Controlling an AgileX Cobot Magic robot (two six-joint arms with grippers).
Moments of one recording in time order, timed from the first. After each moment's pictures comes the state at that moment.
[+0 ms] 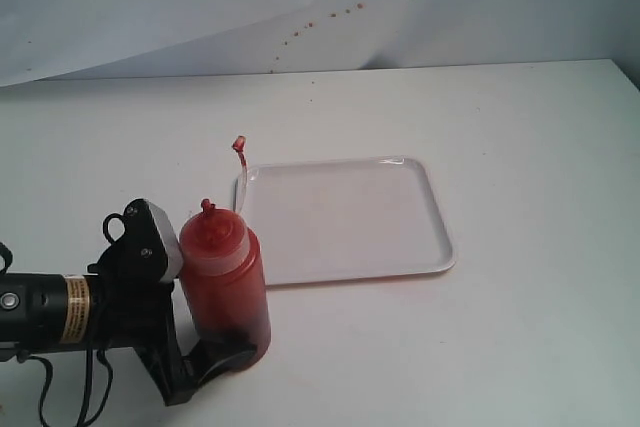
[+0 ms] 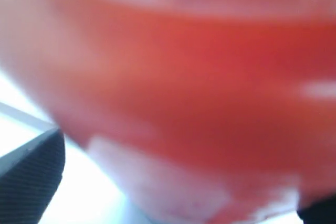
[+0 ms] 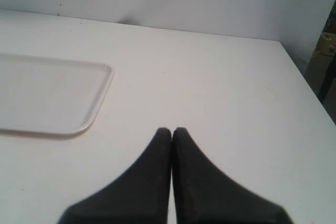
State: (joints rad) left arm -0.29 1.78 -0.43 1.02 -0.69 -0.37; right arm 0.09 0.00 0.00 0.00 0.34 -0.10
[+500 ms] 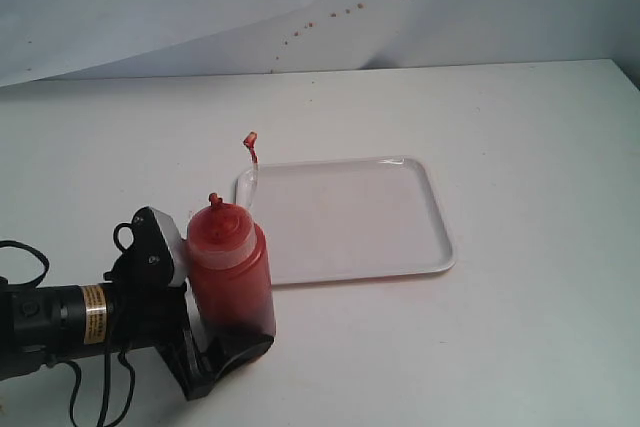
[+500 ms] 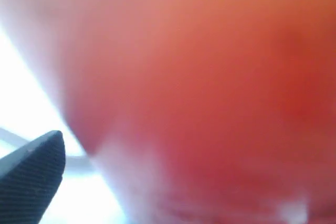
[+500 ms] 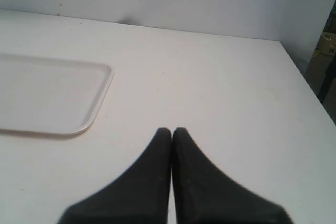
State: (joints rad) left arm -0.29 1.94 -0.43 0.83 -0.89 -0.15; right arm 0.09 0.00 0.00 0.00 0.34 -0.10
